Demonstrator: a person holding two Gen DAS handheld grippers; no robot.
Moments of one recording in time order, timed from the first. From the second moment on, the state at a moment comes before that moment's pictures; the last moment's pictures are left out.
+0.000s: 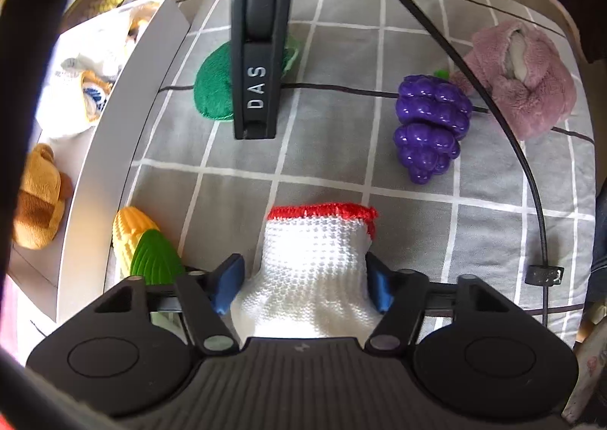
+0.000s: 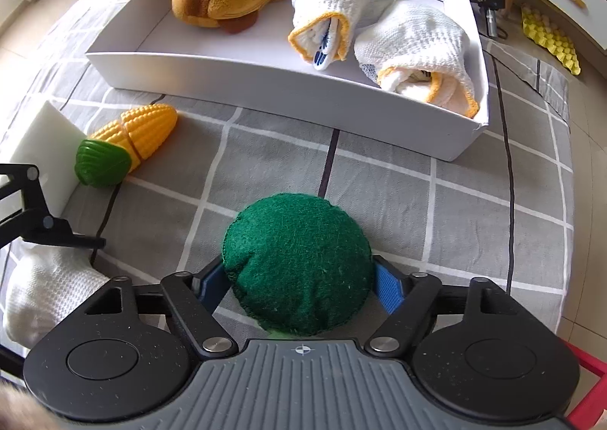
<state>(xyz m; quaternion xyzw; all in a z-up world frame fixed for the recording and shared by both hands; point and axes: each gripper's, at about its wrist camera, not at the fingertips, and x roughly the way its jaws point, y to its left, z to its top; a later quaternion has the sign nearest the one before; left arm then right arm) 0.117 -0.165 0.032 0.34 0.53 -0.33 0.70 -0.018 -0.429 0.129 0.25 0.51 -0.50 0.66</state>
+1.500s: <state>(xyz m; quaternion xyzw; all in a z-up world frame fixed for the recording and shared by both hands) 0.105 -0.133 0.245 0.26 0.48 -0.24 0.80 0.030 -0.342 0.304 0.16 0.41 -0.51 0.74</state>
